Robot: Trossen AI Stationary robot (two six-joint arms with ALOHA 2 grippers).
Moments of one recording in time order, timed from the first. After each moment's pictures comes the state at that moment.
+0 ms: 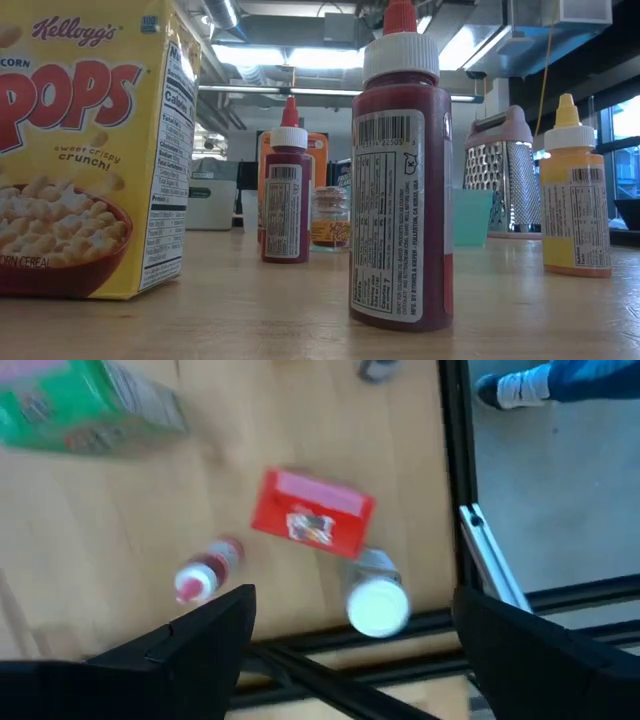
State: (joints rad) left arm -0.97 1.56 1.69 -1.57 -0.07 -0.83; right arm 0.37 1.68 1.88 -0.93 0.05 0.51
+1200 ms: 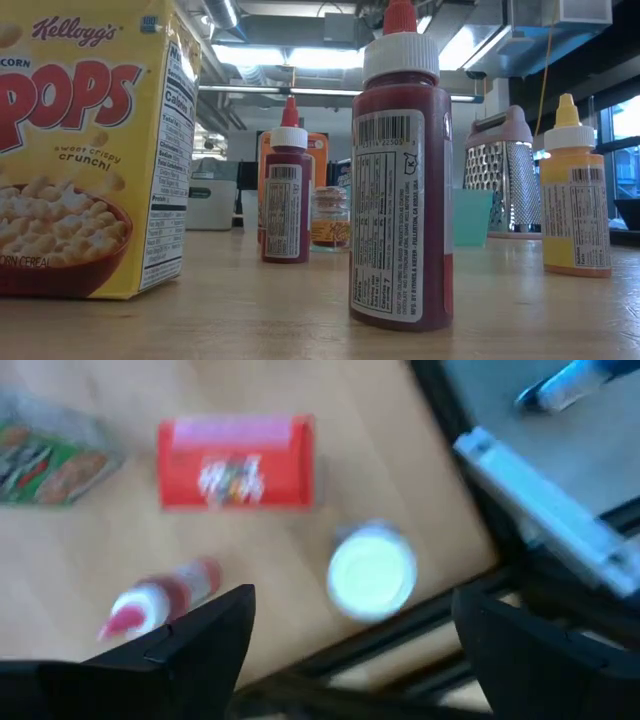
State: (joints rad) left arm -1.25 1.38 1.27 -1.25 -0.20 -0.77; right arm 0.42 1.80 1.88 -0.45 0.10 0.65
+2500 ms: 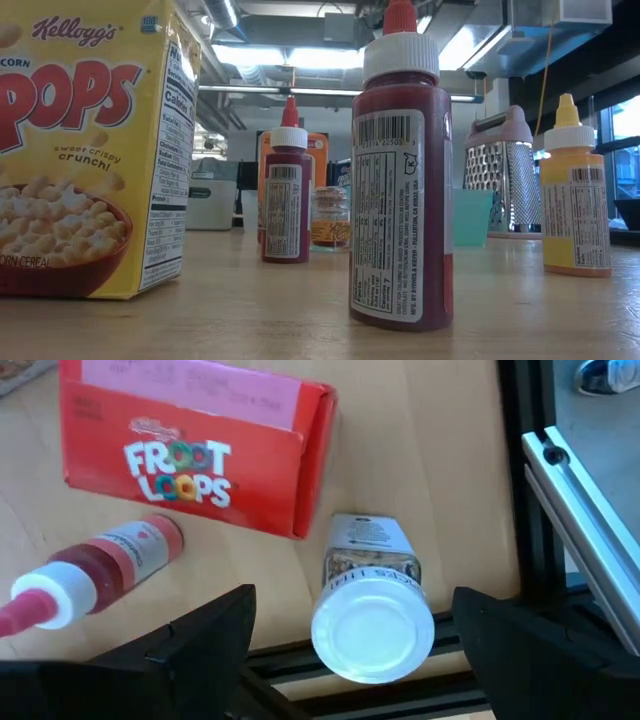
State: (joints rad) left arm -1.15 1.59 1.26 -1.23 -0.07 -0.91; right arm 0.49 1.80 1.88 -0.56 0.05 0.55
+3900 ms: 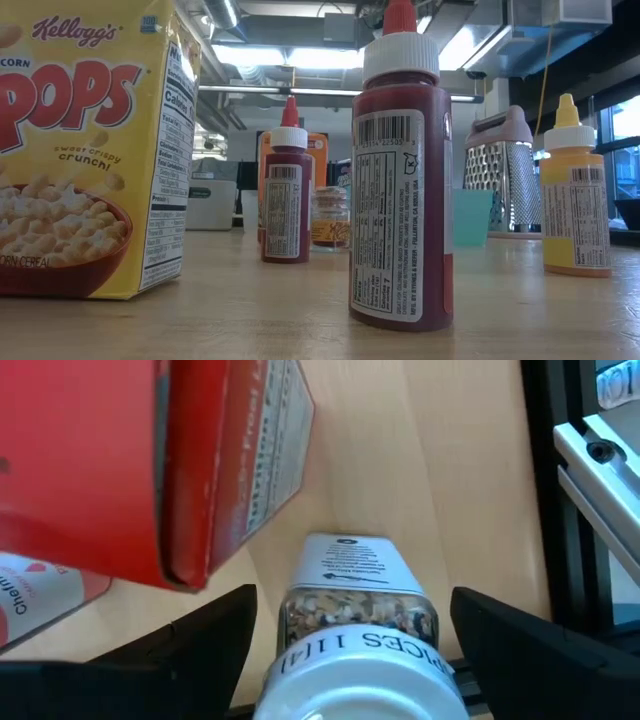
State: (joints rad) left arm -1.20 1.59 1.04 -0.95 -0.11 -0.95; right arm 0.49 1.80 1.88 -0.55 0.12 0.62
